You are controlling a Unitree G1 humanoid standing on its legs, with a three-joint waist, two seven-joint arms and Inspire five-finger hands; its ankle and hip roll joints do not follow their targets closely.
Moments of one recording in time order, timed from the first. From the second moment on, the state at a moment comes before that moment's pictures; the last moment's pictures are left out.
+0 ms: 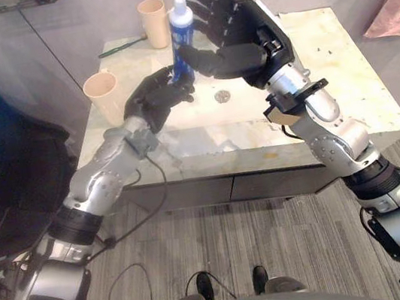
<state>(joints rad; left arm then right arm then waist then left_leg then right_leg) -0.60 0.62 -0.36 0.01 -1.09 0.24 0.19 -0.65 -0.54 0.34 -0.12 0.77 -0.02 -0.03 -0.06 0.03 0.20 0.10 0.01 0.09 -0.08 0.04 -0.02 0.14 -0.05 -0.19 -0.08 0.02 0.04</state>
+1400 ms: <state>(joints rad) -0.60 0.61 -0.36 0.04 -1.09 0.26 0.15 -0.71 -0.56 0.32 -0.04 0.75 -0.01 -0.08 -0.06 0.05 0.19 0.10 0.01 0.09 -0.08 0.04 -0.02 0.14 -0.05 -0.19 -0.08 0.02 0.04</state>
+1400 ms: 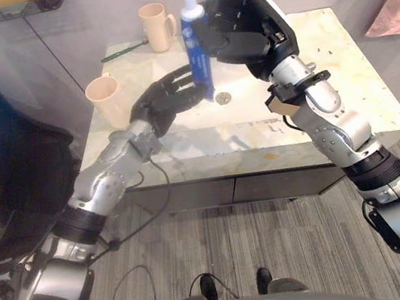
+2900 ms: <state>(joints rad) -0.37 0.70 -0.08 -0.08 -1.00 0.27 -0.01 -0.78 -0.78 0.19 0.03 0.45 -0.25 -0.29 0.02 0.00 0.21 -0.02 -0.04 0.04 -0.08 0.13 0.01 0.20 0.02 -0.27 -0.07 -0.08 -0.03</state>
